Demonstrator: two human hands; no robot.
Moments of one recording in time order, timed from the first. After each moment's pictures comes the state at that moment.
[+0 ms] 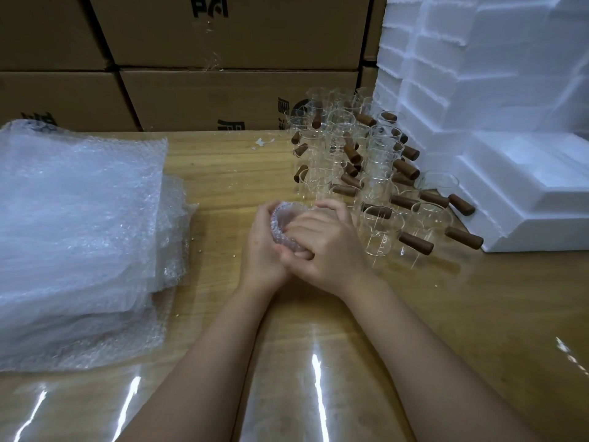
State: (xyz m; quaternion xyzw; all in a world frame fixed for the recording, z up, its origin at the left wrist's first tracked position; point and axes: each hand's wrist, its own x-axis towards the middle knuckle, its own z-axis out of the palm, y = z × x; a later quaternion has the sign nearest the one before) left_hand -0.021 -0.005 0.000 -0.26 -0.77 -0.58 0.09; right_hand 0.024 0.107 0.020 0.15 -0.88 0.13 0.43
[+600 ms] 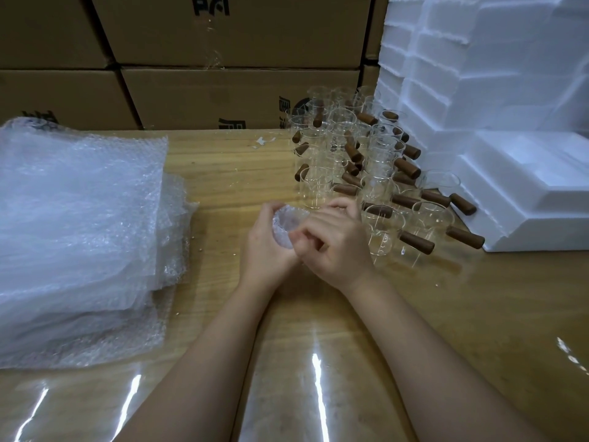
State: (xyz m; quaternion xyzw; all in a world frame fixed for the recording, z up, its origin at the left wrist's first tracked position) left_hand -0.025 -0.001 -0.001 -0.20 -0.81 -0.55 0.09; right_hand 0.024 0.110 0.019 0.11 -0.84 0.19 0.49
